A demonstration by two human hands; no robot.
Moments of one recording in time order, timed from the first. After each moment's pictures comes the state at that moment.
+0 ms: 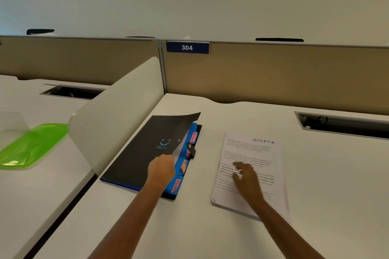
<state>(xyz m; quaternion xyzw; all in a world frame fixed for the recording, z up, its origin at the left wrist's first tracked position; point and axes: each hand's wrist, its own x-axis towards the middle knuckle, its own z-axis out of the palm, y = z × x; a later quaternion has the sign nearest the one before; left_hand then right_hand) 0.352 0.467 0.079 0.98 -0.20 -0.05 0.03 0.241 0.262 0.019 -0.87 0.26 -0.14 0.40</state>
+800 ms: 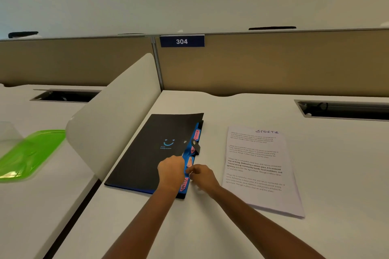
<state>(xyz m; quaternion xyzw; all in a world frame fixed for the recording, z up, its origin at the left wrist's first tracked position) 0.350 0.458 0.076 0.97 -0.23 -0.04 -0.06 0.309 0.369 0.025 -0.84 0.20 0.04 0.50</state>
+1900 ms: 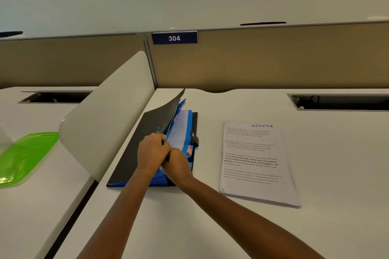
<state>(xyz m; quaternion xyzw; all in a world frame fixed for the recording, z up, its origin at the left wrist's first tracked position) 0.377 0.491 0.108 0.94 -0.22 0.06 0.26 0.326 0.429 0.068 -0.86 0.09 -0.12 0.49</state>
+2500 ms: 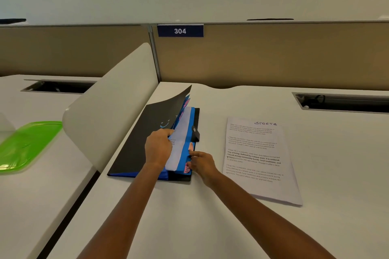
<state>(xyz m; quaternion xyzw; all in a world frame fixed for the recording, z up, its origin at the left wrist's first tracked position) 0.381 0.488 0.088 0.94 -0.23 0.04 0.26 0.317 0.379 0.036 -0.57 0.33 -0.01 0.75</state>
